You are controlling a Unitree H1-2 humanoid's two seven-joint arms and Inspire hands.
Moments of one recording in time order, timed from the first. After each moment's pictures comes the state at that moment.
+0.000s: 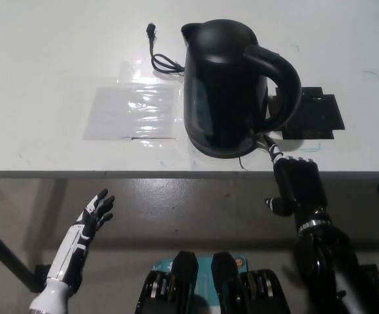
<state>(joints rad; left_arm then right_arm) -0.02 0.17 0.00 0.06 -0.01 -0.25 -0.13 -0.41 -0.13 0.33 0.28 -1.00 0.21 -0.12</state>
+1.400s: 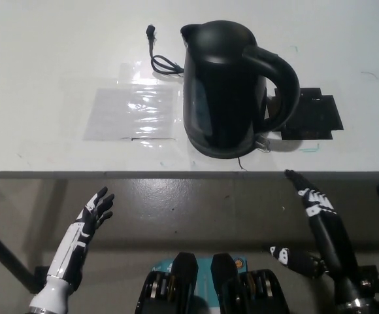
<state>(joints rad) -0.03 0.17 0.01 0.07 -0.01 -0.25 -0.13 -0.05 -0.16 0.21 -0.04 -0.55 -0.19 -0.18</state>
